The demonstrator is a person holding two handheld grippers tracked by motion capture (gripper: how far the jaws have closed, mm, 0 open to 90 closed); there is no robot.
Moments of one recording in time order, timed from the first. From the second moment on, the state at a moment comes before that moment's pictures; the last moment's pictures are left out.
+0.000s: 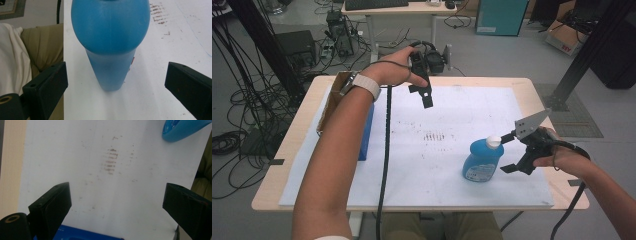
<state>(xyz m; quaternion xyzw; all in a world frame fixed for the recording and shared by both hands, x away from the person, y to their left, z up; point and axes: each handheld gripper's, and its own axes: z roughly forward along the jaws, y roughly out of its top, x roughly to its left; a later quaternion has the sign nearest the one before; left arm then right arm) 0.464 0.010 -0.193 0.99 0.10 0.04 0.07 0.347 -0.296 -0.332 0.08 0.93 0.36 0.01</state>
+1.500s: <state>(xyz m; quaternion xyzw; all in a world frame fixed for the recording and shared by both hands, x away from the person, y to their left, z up) 0.465 0.011 -0.193 0.99 0.11 0.04 0.07 0.349 -0.296 -0.333 0.08 0.93 0.36 0.02</state>
